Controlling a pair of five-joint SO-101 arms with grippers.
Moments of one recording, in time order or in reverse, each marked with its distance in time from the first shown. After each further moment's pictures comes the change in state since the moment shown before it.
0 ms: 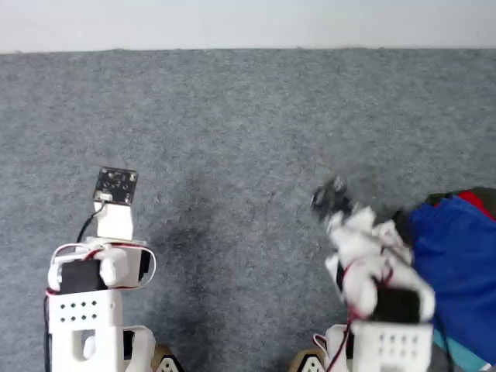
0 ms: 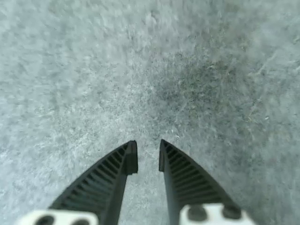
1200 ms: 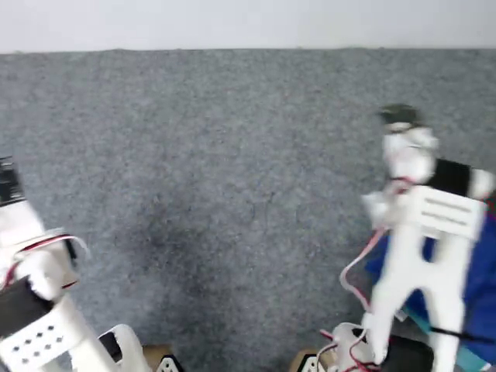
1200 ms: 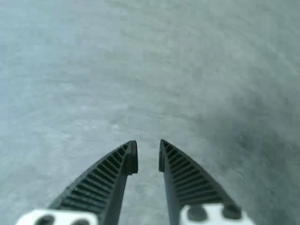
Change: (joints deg) left arm -24.7 0.0 -26.8 13.5 0.0; right arm 8.2 56.1 -47.6 12.6 -10.2
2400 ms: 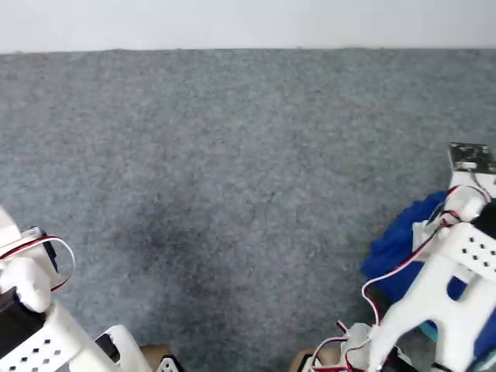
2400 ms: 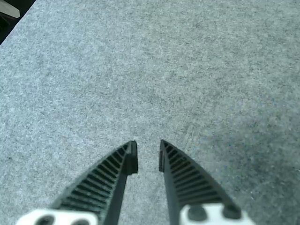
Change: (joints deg) left arm -8.3 0.2 -9.5 1.8 0.0; right arm 25.3 -6.6 11.8 -6.6 -2.5
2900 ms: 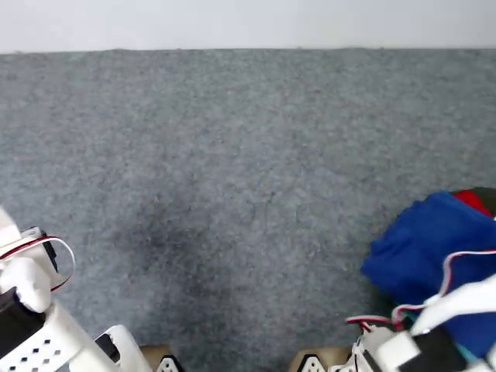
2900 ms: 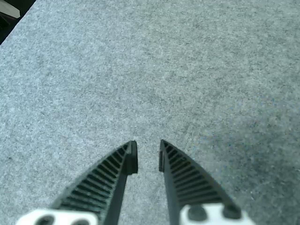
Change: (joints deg) left arm 0.0 0.0 0.0 0.0 0.0; right arm 20.6 12.2 -41.7 17.7 0.5
